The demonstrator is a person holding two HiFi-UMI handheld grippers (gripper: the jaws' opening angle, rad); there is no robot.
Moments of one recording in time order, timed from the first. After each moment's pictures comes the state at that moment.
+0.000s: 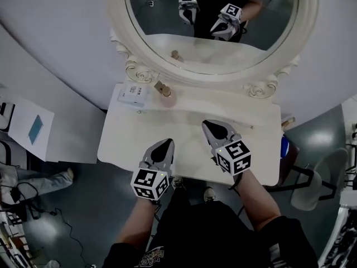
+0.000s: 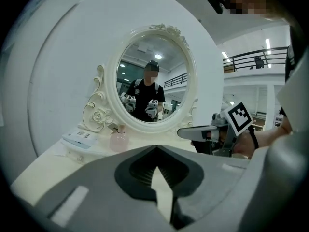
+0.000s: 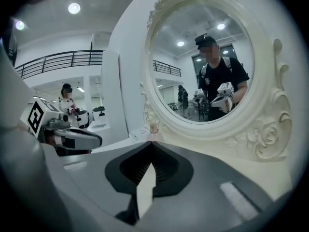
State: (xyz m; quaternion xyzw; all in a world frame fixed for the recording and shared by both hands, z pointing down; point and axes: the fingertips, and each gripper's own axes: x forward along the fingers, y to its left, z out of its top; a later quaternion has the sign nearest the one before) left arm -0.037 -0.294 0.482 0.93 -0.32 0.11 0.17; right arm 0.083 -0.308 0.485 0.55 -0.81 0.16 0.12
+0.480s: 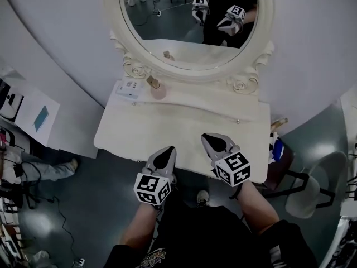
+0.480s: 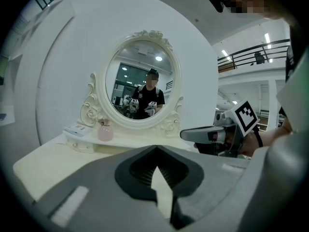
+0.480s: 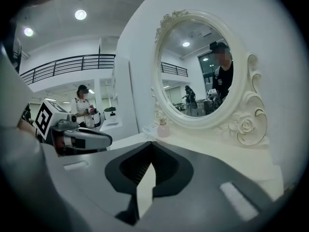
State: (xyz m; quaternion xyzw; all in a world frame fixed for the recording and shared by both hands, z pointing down) left arm 0.007 -0.178 0.472 0.92 -0.34 0.10 0.16; right arm 0.112 -0.183 0.474 0.51 -0.84 0.16 0.11
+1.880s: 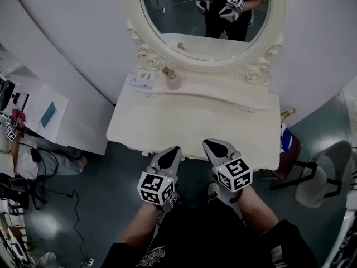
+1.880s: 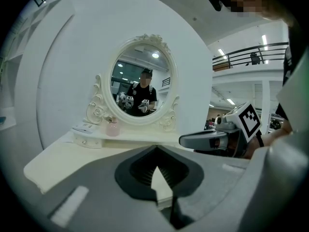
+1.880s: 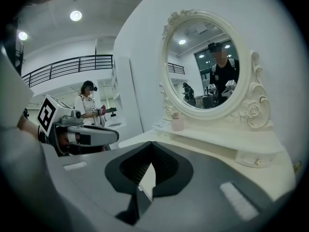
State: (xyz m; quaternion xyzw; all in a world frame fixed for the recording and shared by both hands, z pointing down) left arm -0.062 -0.150 0.470 0.93 -0.31 0.12 0.16; right arm 0.025 -0.142 0.485 0.52 -0.83 0.18 0.10
